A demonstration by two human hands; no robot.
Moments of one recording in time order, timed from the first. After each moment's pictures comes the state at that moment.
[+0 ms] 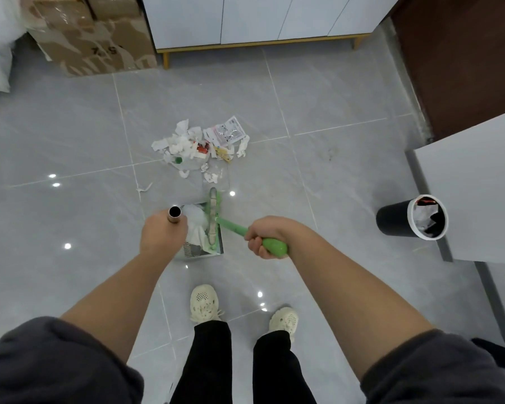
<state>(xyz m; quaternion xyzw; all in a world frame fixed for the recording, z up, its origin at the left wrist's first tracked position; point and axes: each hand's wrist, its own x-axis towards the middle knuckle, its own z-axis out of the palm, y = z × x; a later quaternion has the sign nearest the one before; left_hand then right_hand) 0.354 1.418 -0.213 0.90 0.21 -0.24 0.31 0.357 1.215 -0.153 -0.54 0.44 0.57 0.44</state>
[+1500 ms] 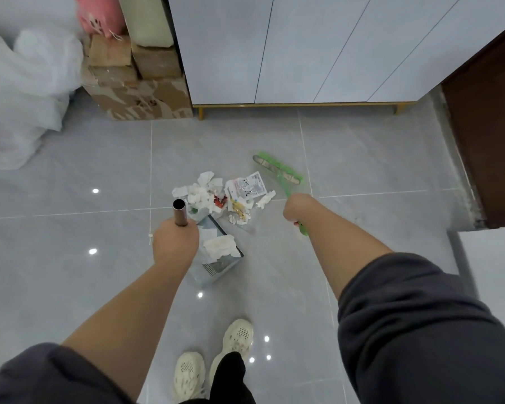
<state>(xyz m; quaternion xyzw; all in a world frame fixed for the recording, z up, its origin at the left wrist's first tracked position) 0.529 1.342 -0.203 0.82 0.39 -0.17 0.38 0.625 1.128 -0.180 -0.87 0.09 0.48 -0.06</state>
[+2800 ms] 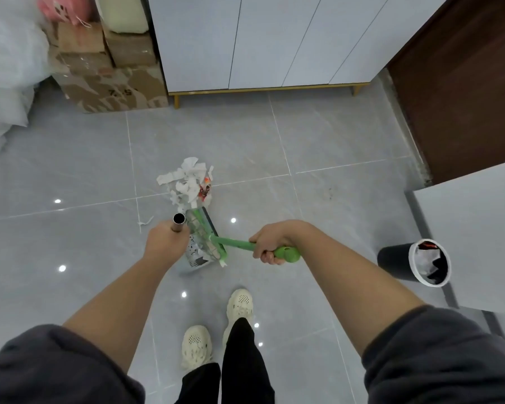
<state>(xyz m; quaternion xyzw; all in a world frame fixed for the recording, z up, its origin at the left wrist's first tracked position) 0.437 1.409 -0.207 0.84 0.24 -0.27 0.40 0.460 1.185 -0.149 -0.67 0.16 0.69 0.23</state>
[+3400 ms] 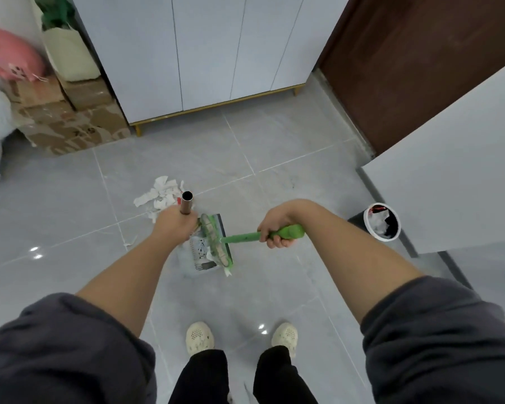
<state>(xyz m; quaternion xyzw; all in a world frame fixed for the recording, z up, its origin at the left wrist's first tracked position) 0.419 1.353 -0.069 0.86 0.10 -0.31 0.39 0.389 1.128 -0.013 -0.63 0.31 0.64 0.31</state>
